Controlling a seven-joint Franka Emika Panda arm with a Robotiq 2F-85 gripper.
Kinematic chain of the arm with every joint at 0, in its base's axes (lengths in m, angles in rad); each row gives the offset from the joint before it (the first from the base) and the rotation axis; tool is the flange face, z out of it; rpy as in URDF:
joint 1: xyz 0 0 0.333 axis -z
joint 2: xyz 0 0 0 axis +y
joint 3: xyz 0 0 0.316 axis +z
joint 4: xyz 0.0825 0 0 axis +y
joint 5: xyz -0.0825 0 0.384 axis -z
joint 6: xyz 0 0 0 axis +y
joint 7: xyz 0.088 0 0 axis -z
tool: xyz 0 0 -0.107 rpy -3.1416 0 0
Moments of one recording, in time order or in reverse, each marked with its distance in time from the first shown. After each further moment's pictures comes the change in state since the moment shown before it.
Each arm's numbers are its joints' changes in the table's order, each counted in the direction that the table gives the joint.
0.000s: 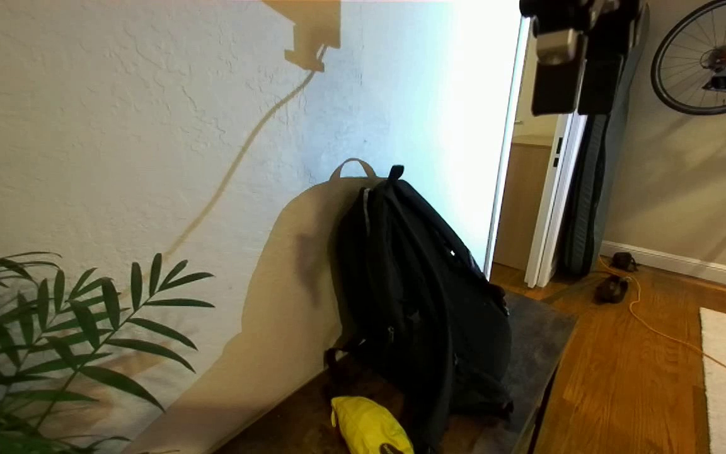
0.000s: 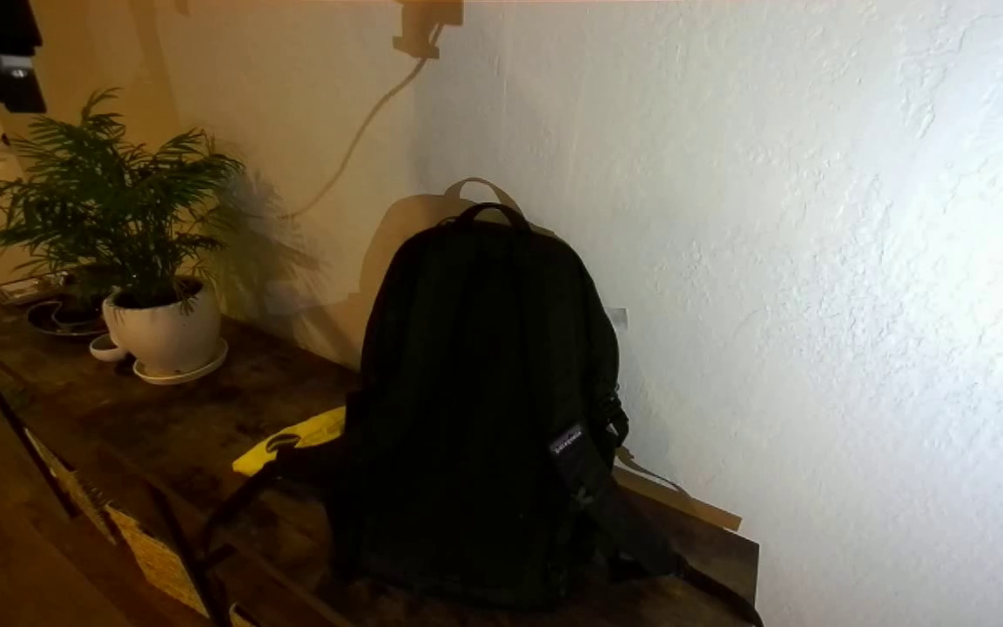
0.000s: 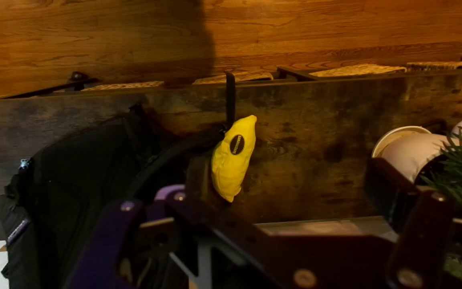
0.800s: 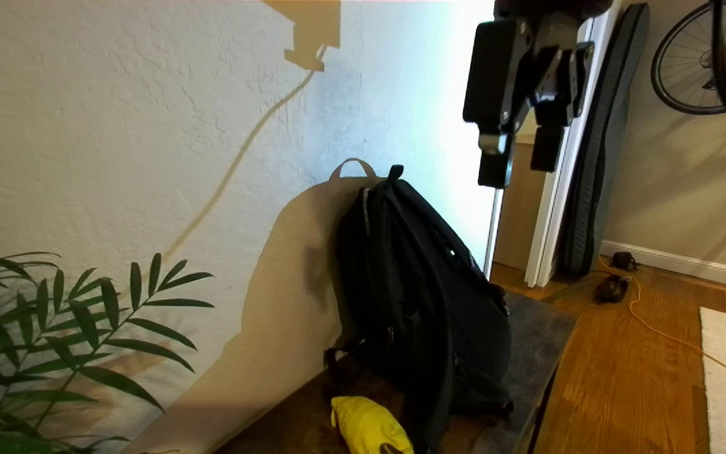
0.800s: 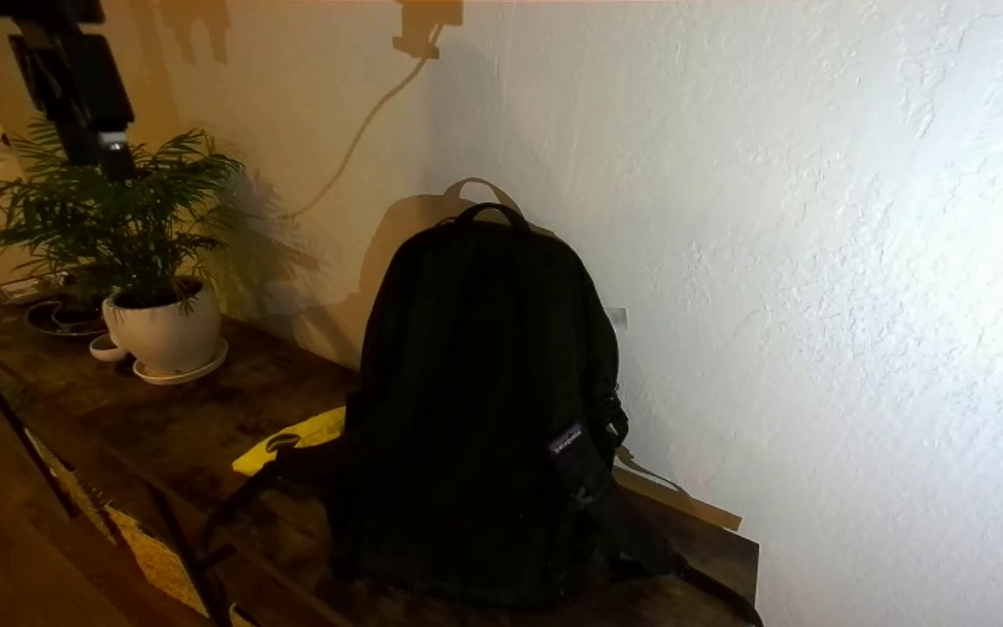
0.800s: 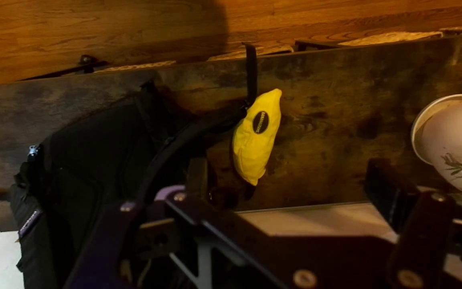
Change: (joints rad) arm 0.006 0.079 -0.037 0.071 0.083 -0.184 0.034
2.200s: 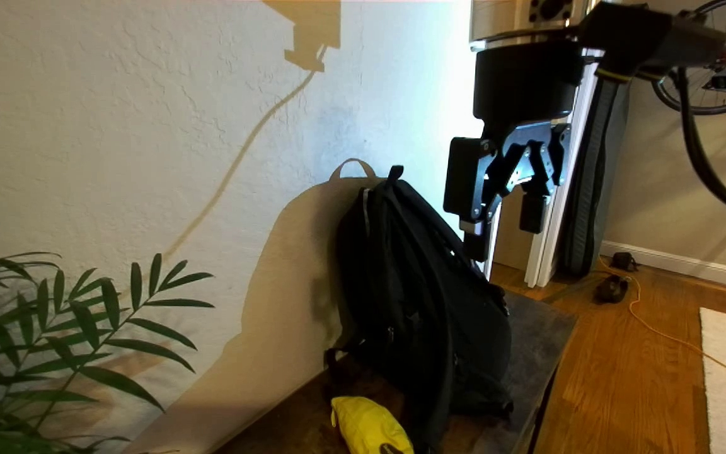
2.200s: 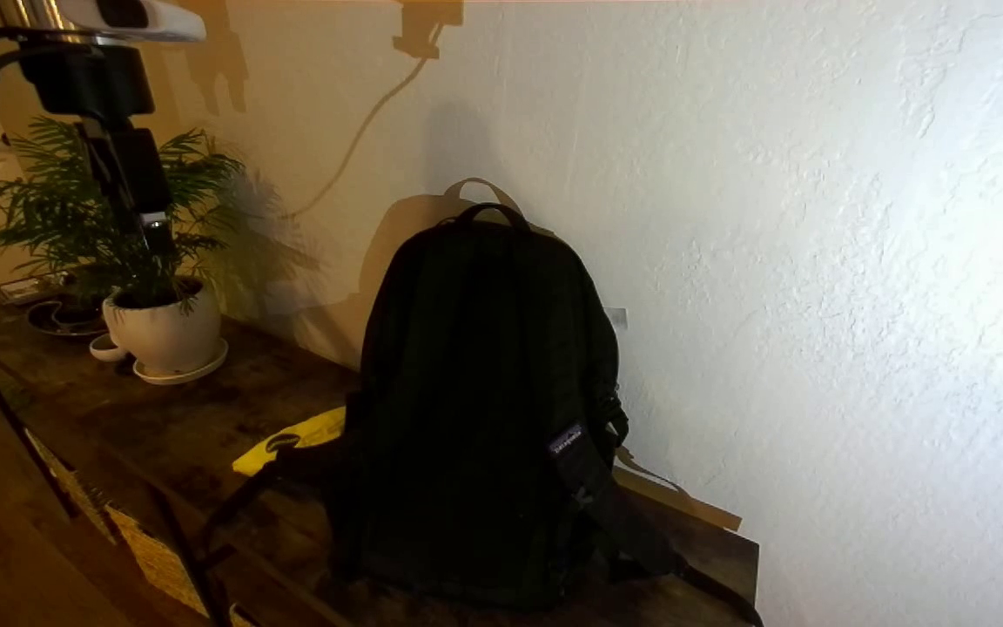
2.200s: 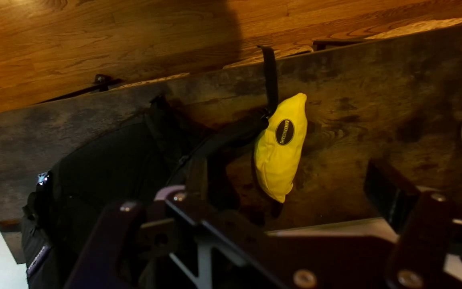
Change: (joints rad) arm -0.003 0.108 -0.017 0.040 0.056 -0.101 0.100
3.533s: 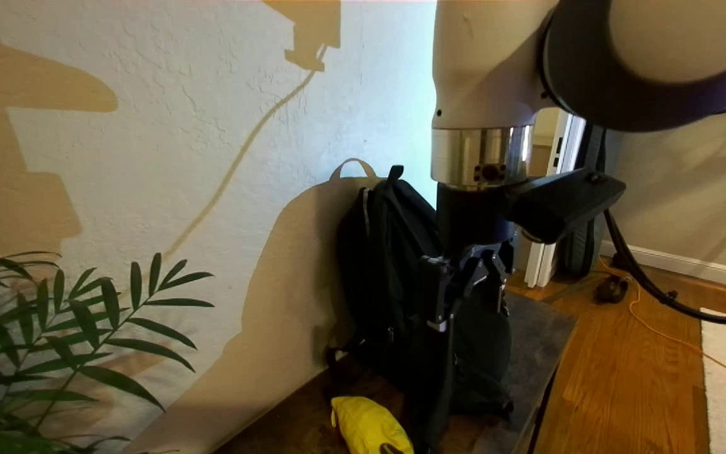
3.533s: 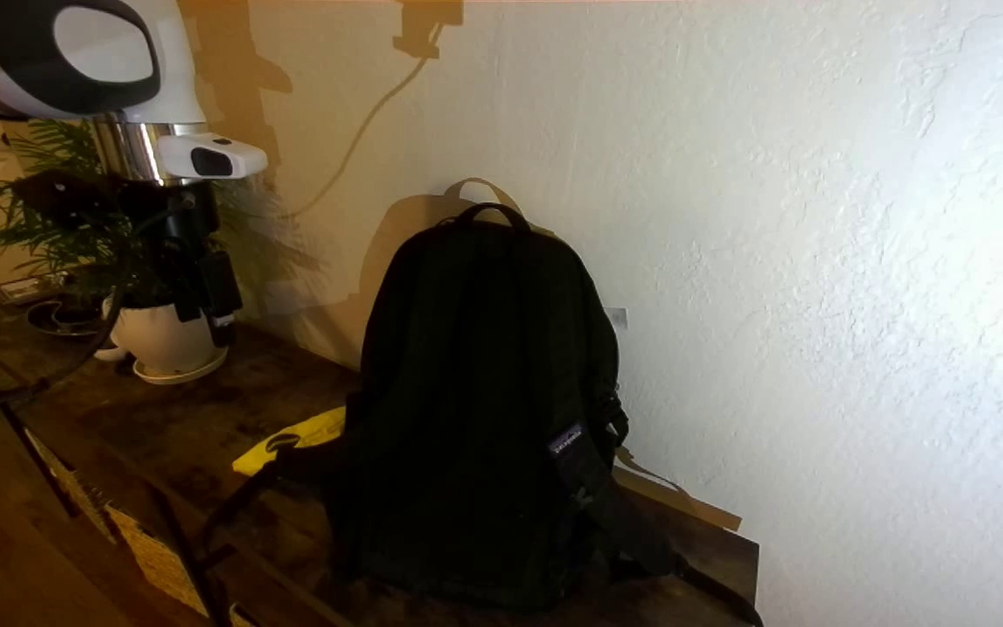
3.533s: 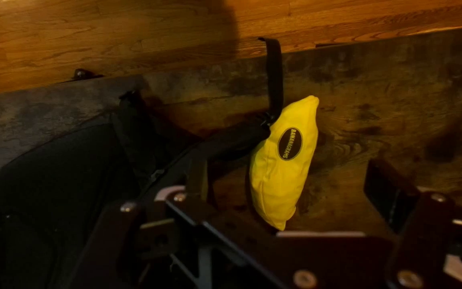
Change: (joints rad) arm -0.040 0.254 -0.070 -0.006 0.044 -0.235 -0.045
